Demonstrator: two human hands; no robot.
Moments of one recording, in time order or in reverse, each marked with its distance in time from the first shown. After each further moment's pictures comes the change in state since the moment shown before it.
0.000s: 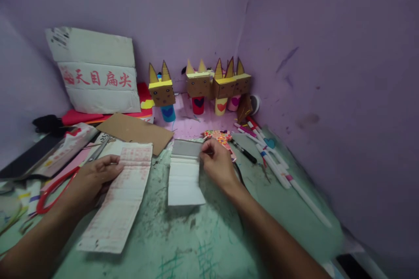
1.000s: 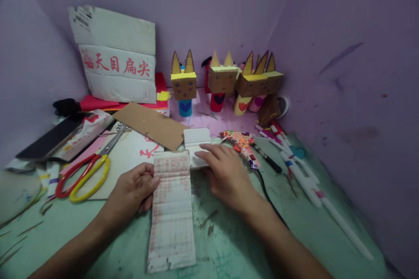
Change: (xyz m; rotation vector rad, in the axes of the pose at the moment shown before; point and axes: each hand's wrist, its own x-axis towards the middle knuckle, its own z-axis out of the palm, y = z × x) left_hand -0.023 -0.032 0.025 0.169 -0.238 0.125; right_hand -0.017 -0.039 0.000 -0.603 -0.324 -0.633
